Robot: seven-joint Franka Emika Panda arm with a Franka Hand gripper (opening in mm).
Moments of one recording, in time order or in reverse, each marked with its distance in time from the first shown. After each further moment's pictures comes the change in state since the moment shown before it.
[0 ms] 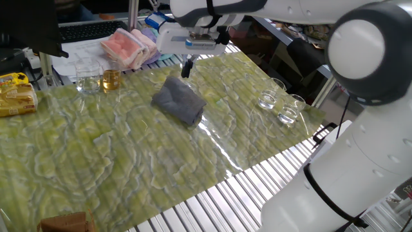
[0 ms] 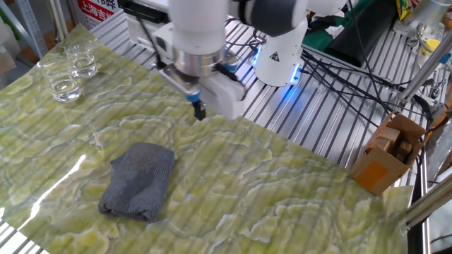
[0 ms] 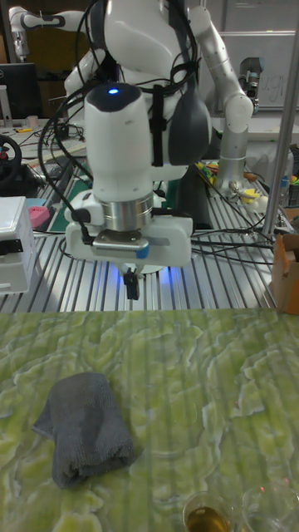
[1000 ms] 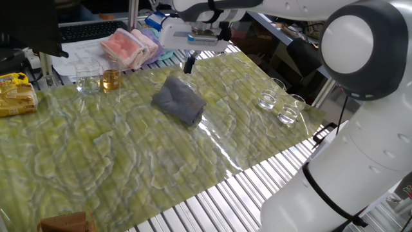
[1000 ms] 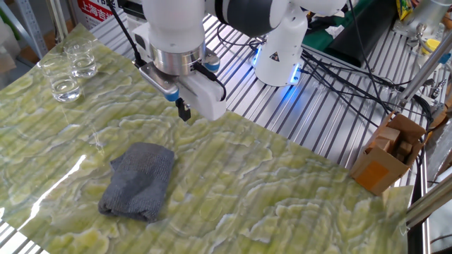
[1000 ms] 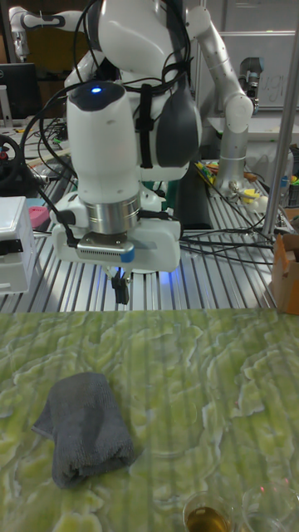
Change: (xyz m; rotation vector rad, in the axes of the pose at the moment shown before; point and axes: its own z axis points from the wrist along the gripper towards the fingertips) arm -0.016 -0.013 -0.004 -0.001 -0.007 0.035
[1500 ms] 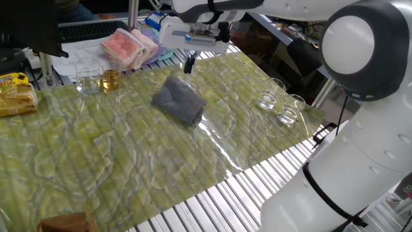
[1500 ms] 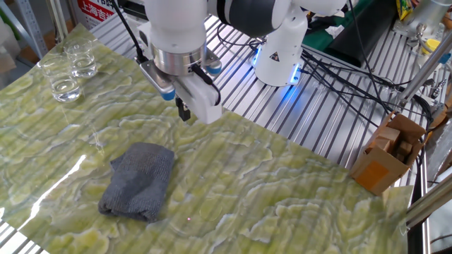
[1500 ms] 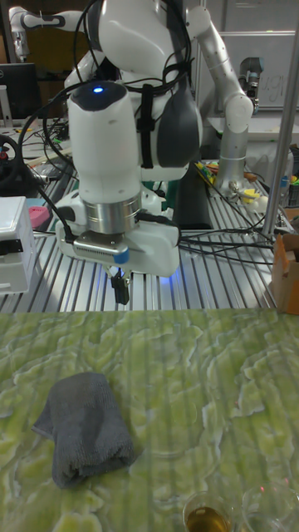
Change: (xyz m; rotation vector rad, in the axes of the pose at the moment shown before) arm 0.000 0.000 0.000 0.006 -0.004 0.142
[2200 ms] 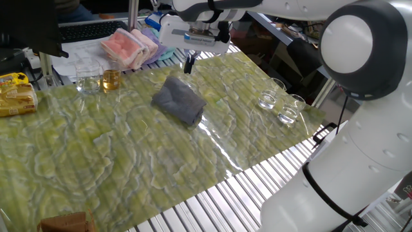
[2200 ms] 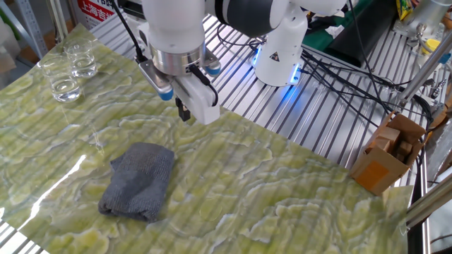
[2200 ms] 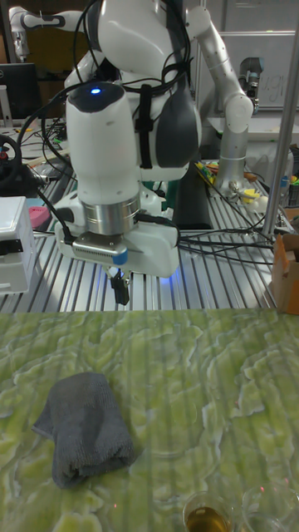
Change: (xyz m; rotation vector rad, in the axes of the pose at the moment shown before) arm -0.001 -0.001 0.001 -0.008 0.010 0.016
